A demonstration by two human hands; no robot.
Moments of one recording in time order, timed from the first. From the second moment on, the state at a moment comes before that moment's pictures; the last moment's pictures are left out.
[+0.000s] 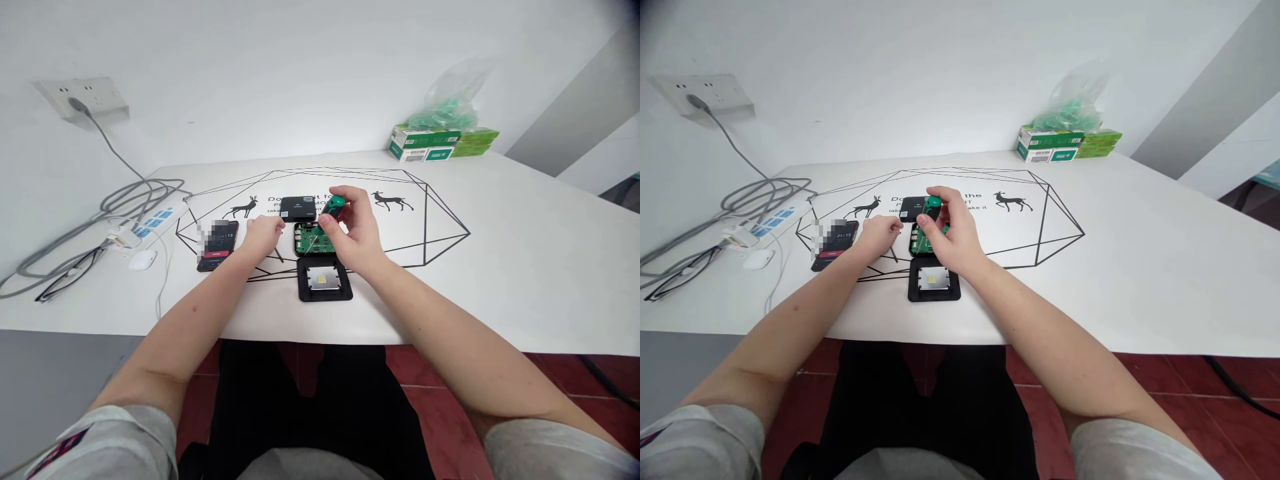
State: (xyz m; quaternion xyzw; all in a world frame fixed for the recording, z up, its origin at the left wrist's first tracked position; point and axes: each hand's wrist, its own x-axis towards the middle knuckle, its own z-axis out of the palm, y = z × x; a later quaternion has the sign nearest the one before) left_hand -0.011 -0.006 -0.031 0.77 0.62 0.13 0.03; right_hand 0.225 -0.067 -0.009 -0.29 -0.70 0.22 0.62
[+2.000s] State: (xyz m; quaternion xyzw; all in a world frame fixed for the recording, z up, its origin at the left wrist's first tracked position) left_hand -0.010 -0.037 -0.002 0.71 0.30 0.20 0.61; right_hand 0.240 -0.037 -0.011 -0.29 -0.56 0.29 0.71
